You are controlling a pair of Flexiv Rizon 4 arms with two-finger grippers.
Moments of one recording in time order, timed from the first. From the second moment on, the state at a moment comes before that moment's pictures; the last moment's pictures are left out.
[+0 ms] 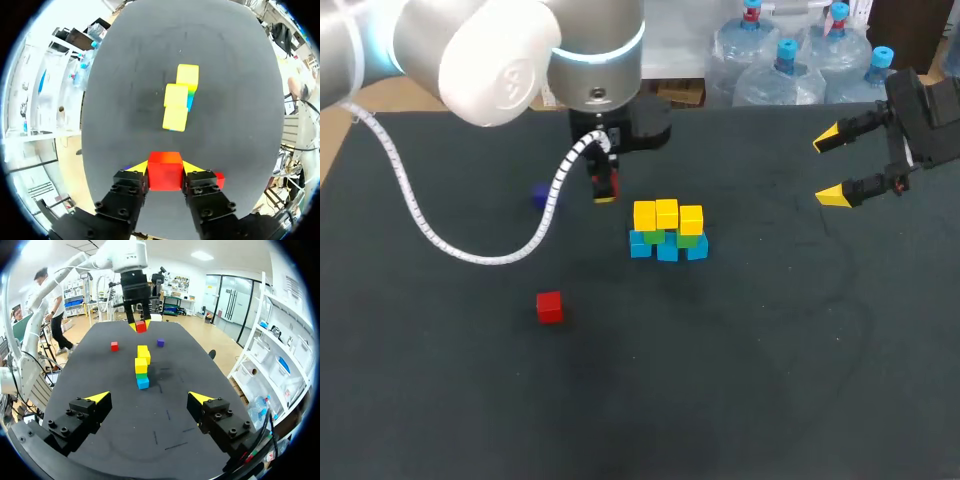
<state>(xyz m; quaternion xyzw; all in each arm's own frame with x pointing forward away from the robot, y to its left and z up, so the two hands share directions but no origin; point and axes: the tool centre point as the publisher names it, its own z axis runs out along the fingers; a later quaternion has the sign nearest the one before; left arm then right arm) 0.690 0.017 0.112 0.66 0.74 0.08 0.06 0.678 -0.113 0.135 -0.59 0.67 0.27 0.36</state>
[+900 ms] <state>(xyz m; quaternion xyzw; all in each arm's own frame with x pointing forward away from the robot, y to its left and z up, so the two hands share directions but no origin) 0.670 -0.035 0.107 0.69 0.72 0.04 0.04 0.678 -0.113 0.135 -0.59 0.67 0.27 0.36</state>
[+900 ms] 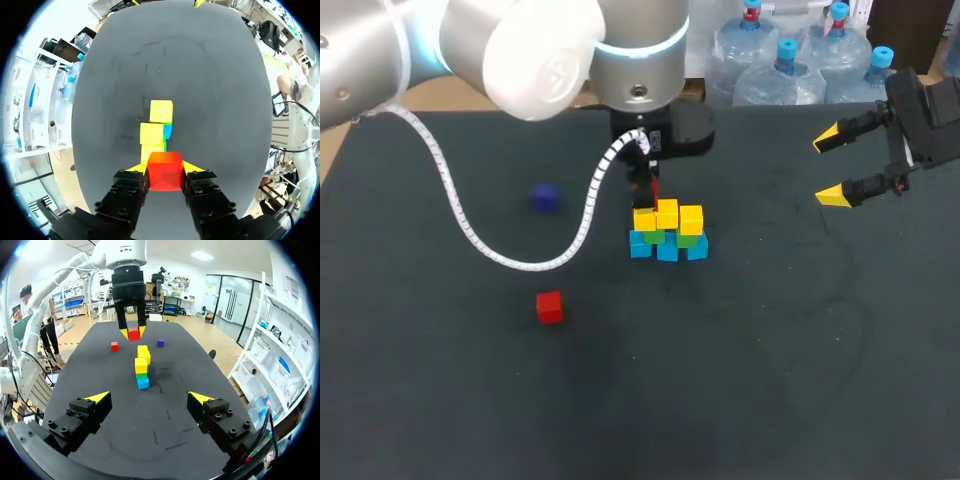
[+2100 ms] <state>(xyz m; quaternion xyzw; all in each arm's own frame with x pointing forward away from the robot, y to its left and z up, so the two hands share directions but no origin) 0.679 -0.047 0.087 0.69 0.72 0.03 0.02 0.678 -0.113 0.135 -0.59 0.67 0.27 0.36</state>
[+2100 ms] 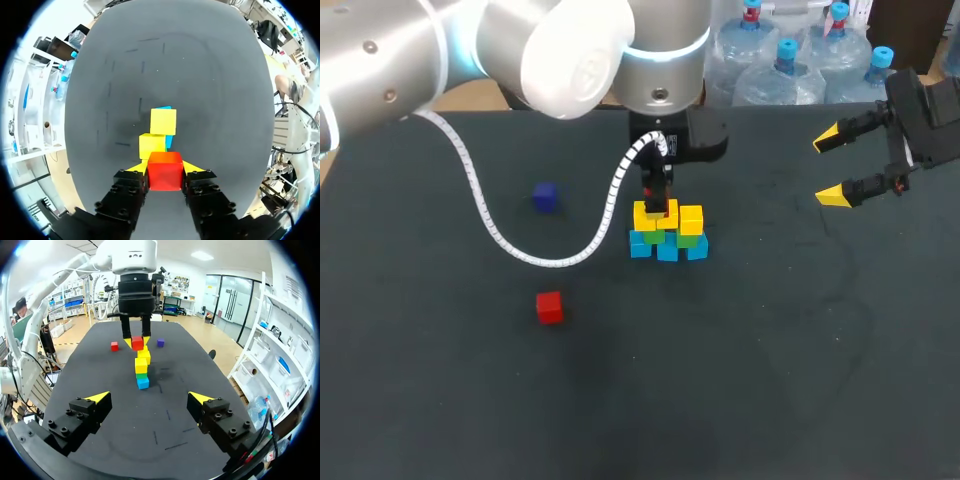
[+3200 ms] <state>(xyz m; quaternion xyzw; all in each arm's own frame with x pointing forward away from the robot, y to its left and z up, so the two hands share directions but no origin) 0.692 -0.046 0.081 0.69 0.72 0.02 0.01 0.678 -0.113 0.135 -0.59 0.67 0.27 0.36</state>
